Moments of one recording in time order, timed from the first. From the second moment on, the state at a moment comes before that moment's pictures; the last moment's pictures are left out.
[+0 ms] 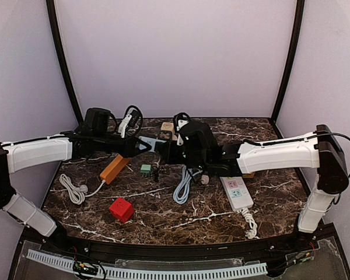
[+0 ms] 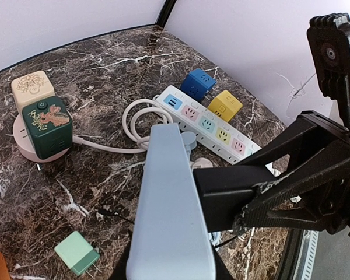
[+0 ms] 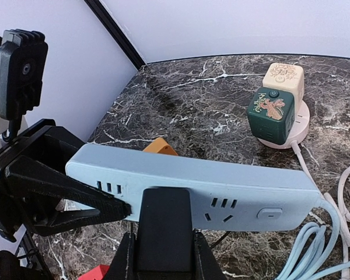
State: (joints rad) left arm -0.53 1.43 0.96 -0.07 0.55 -0.16; right arm 1.08 1.76 1.25 0.10 0.29 0.64
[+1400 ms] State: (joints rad) left arm -0.59 1.41 1.02 -0.19 0.34 -0.01; right arm 1.06 1.76 1.27 0.04 0.23 0.73
